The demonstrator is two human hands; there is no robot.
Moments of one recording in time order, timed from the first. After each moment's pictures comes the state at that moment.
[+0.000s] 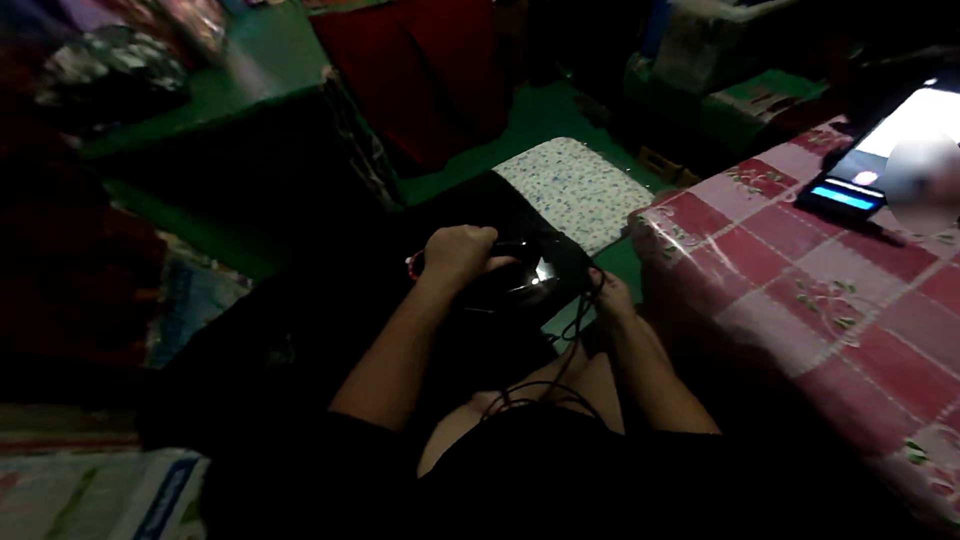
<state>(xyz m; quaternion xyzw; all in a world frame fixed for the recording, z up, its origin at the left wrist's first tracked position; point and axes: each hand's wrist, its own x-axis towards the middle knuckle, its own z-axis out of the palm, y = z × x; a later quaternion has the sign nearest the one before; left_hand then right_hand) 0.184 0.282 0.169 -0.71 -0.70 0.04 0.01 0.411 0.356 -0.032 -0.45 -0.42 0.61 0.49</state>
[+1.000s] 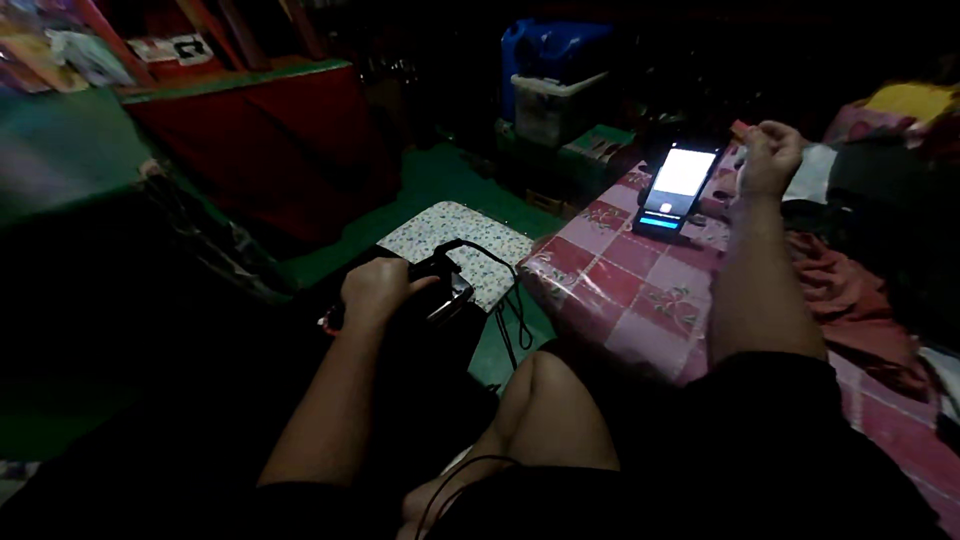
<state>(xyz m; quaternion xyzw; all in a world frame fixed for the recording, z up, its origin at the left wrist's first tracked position) 0.217 0.380 0.172 -0.67 -0.74 0.04 0.00 0.707 0.464 0.170 -0.58 -0.44 0.10 0.68</state>
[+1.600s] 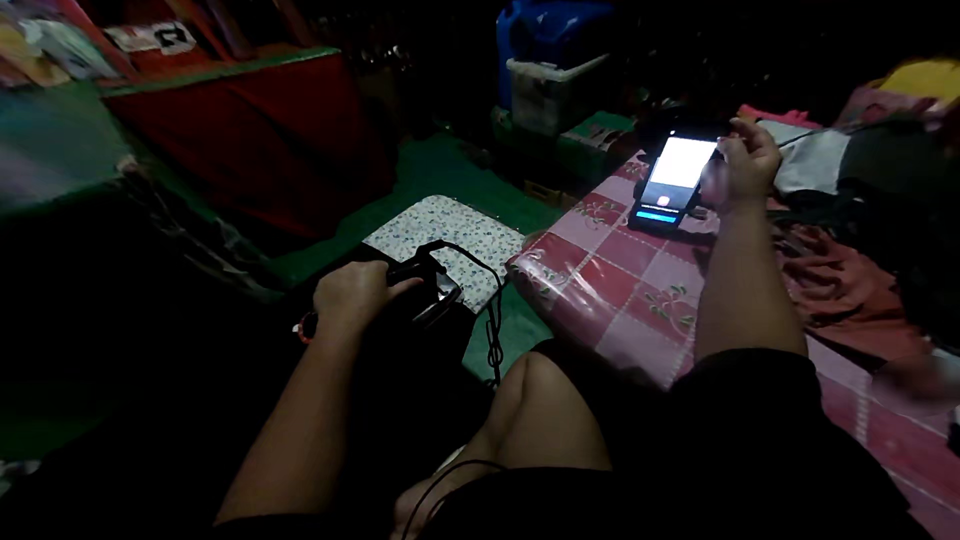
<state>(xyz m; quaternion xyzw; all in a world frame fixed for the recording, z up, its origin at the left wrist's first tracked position) 0.221 0.375 0.173 -0.67 -0.74 0.05 0.01 0.711 0.480 0.142 -0.52 -0.48 0.14 0.69</state>
